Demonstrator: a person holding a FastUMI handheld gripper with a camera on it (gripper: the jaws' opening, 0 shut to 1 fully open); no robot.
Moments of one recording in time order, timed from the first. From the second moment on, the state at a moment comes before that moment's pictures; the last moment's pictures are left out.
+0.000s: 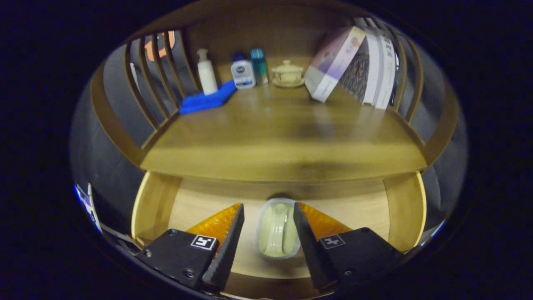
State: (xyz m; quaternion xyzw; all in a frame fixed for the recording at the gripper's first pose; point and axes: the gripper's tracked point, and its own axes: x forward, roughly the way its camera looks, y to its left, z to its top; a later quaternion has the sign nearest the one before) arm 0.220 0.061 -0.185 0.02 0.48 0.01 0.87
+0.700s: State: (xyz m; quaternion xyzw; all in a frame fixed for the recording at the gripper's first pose) arm 0.209 0.049 -0.229 -0.01 0.58 -0.04 0.82
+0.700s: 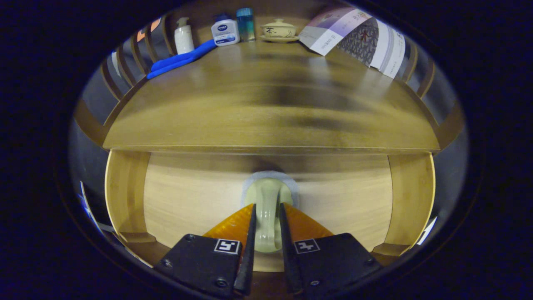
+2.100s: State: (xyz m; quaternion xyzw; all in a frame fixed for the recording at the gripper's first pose) arm 0.206 0.069 -0.078 0.04 0.48 0.01 0.87
